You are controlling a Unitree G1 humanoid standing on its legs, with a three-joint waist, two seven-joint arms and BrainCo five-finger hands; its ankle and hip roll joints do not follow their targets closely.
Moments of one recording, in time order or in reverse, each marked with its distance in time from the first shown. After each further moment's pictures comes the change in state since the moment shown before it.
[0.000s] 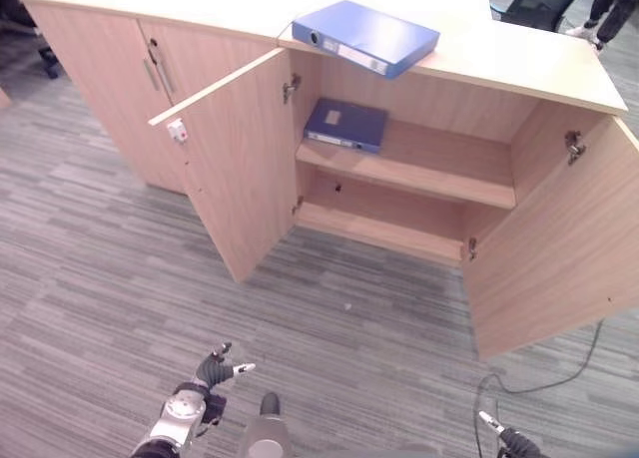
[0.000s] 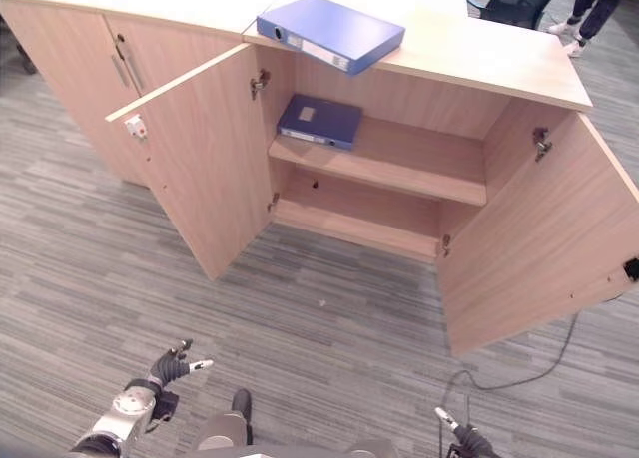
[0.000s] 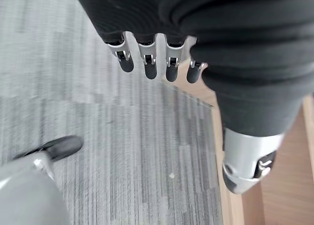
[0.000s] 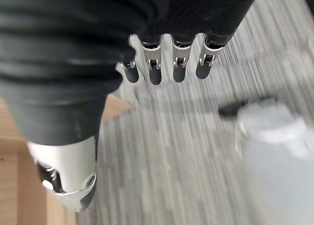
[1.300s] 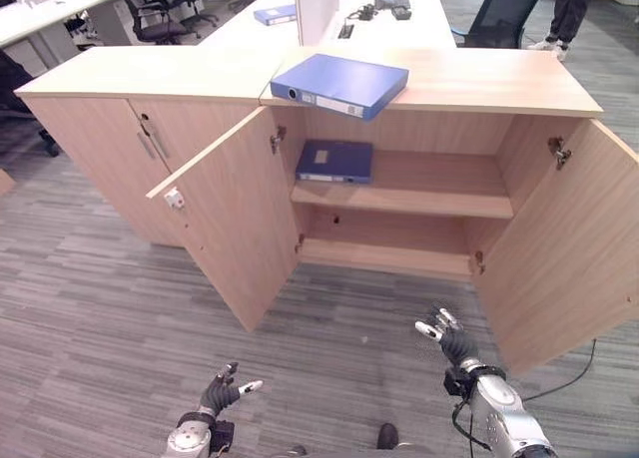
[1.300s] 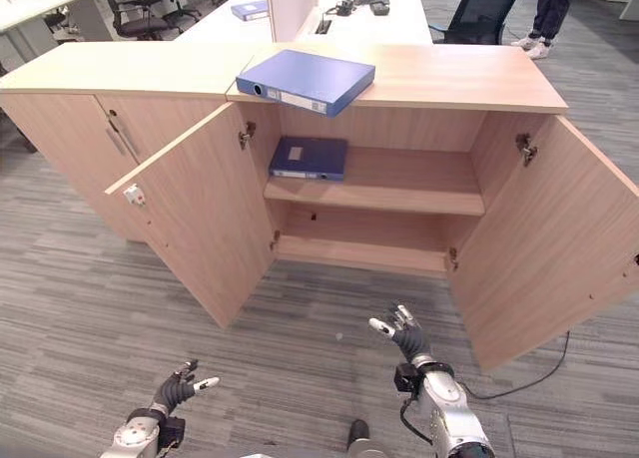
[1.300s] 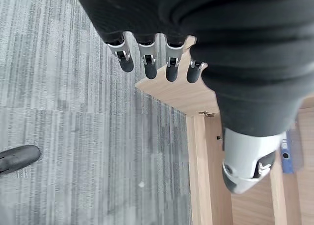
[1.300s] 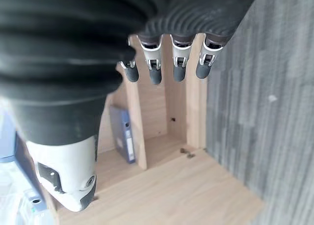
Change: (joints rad) left arm 0.185 -0.148 0.137 -0.103 0.000 0.002 0.002; right arm 0.107 0.088 0.332 -0.778 0.025 -0.065 0.068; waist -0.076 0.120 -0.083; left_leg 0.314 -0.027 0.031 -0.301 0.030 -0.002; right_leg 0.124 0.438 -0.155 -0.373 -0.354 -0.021
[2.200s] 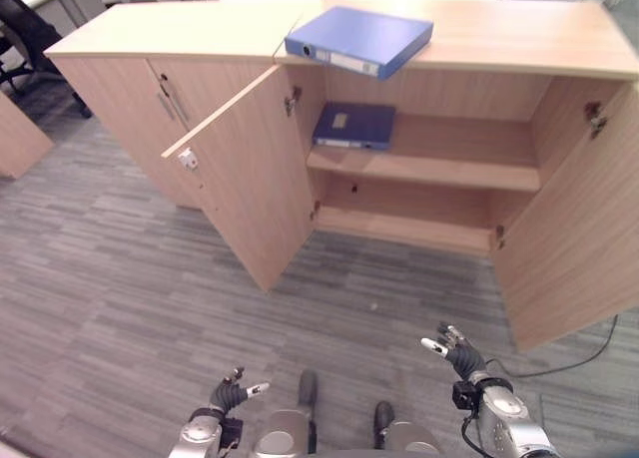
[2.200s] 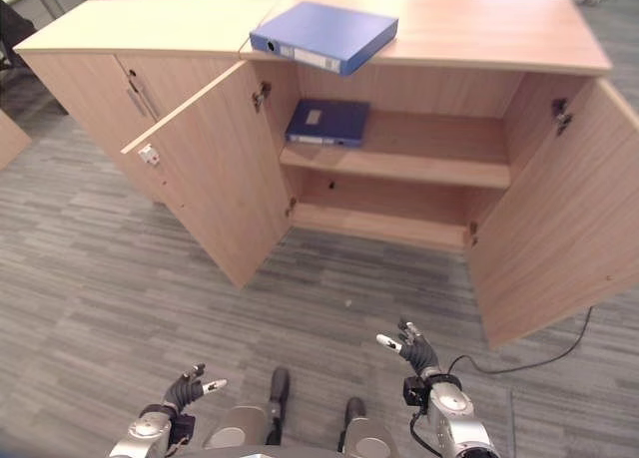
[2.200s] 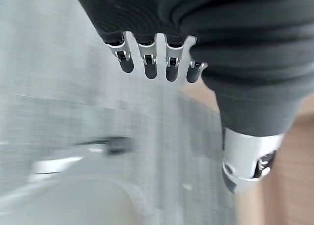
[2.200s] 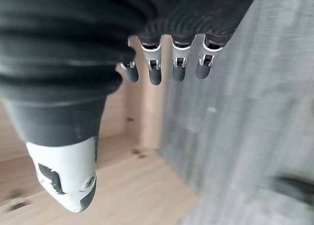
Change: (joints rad) left arm -0.113 -0.055 -0.028 0.220 0.001 0.009 0.028; right arm -0.013 -0.014 -0.015 0.166 -0.068 0.007 -0.010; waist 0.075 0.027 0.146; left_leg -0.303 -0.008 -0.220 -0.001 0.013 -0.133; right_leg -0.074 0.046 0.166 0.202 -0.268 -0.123
